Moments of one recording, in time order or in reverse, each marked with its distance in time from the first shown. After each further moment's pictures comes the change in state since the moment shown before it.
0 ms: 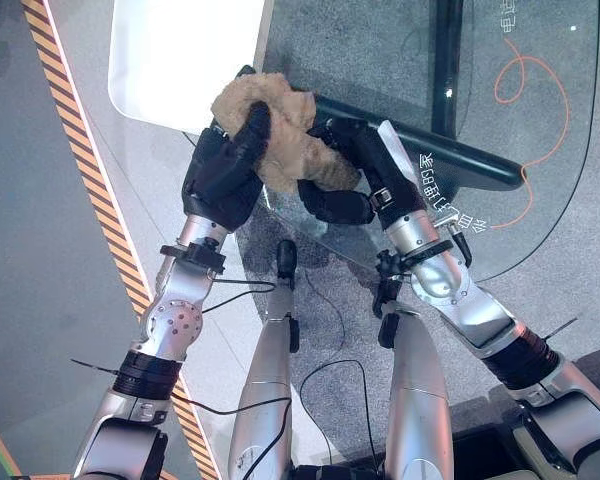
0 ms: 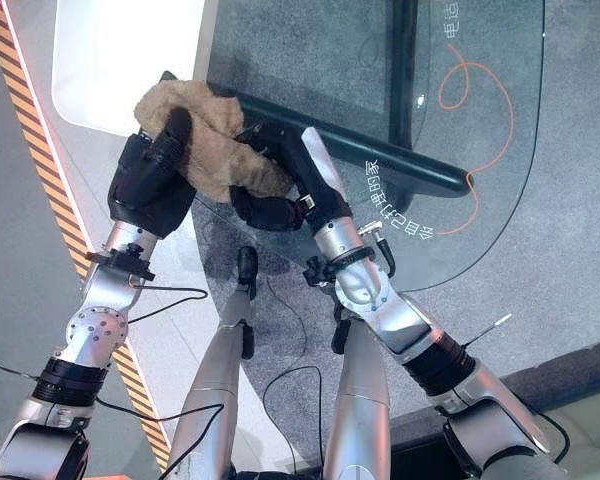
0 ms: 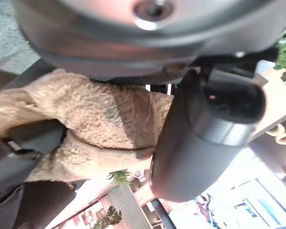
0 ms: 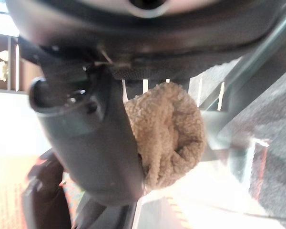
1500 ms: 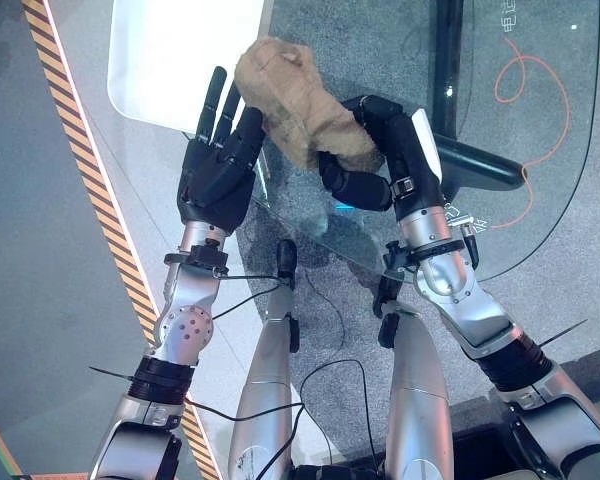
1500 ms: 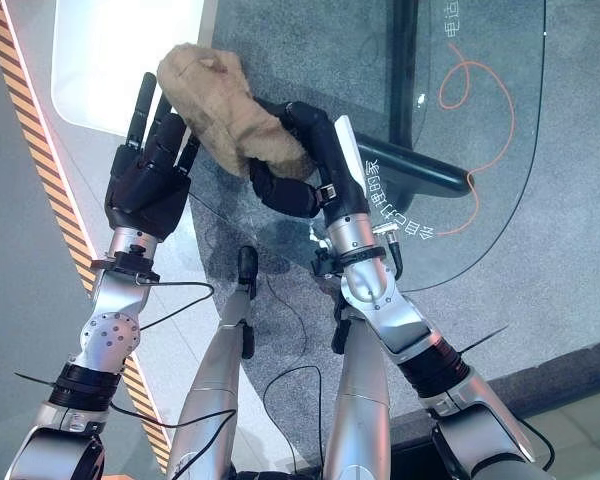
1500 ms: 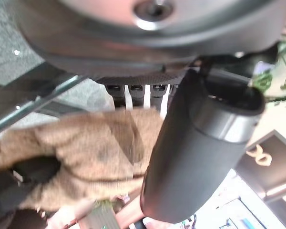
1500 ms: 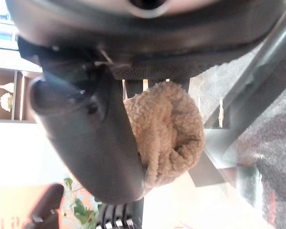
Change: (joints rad) left arm 0.021 -0.075 0.017 -0.006 0.014 -0.062 0.068; right arm 0.040 0.061 -0.102 0.069 -0.017 -0.047 -0.055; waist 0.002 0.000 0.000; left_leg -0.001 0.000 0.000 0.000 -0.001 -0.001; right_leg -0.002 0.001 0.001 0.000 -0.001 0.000
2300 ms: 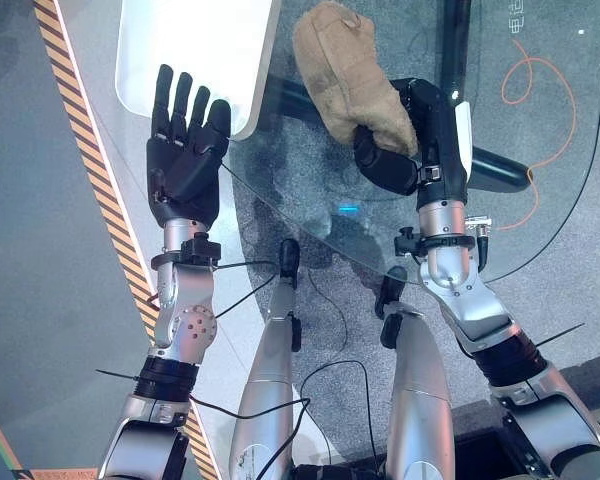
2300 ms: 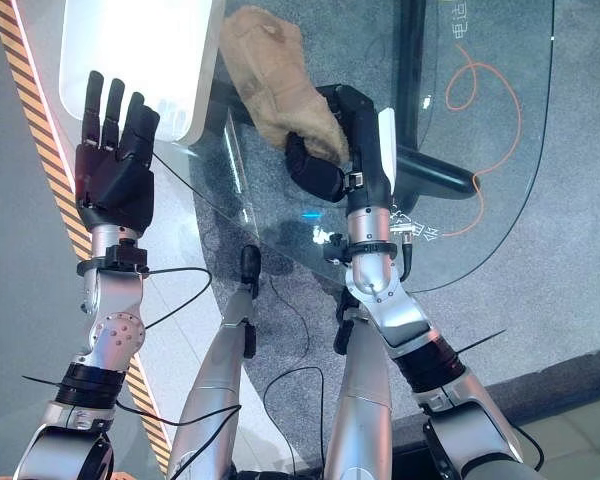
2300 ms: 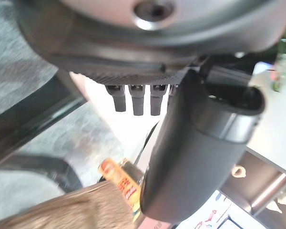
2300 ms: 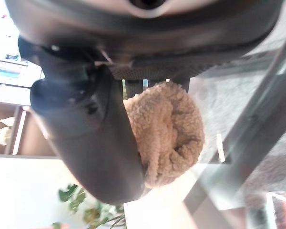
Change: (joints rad) left arm 0.000 -0.044 0.035 0.049 0.137 -0.123 0.162; right arm 0.006 0.052 -0.104 0.003 -0.043 -0.002 -0.131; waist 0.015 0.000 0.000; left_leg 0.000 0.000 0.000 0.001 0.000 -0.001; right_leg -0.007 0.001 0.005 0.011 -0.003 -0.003
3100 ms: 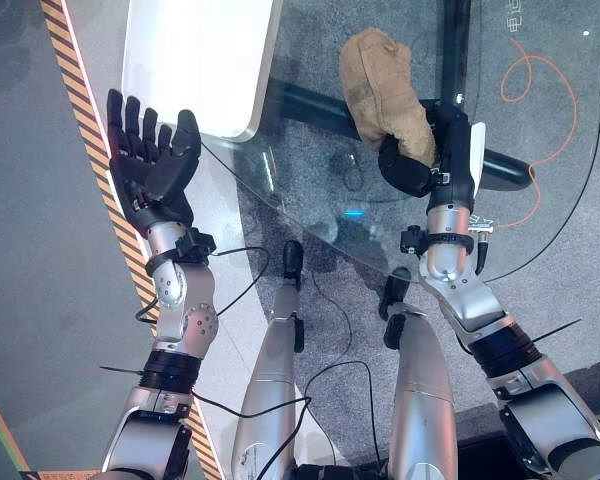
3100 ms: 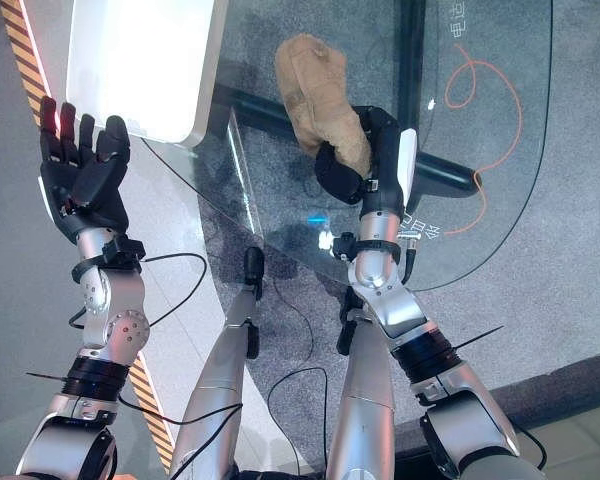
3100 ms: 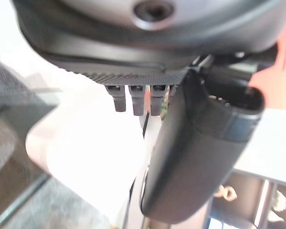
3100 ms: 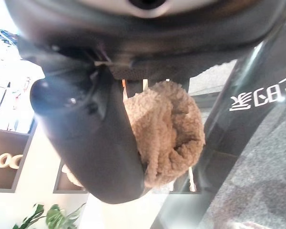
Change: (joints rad) left arm -0.044 -0.010 0.013 0.106 0.327 -0.206 0.326; right arm -0.040 0.009 -0.002 0.182 0.030 0.067 -0.167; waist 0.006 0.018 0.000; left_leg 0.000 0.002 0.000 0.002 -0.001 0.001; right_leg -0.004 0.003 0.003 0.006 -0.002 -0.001
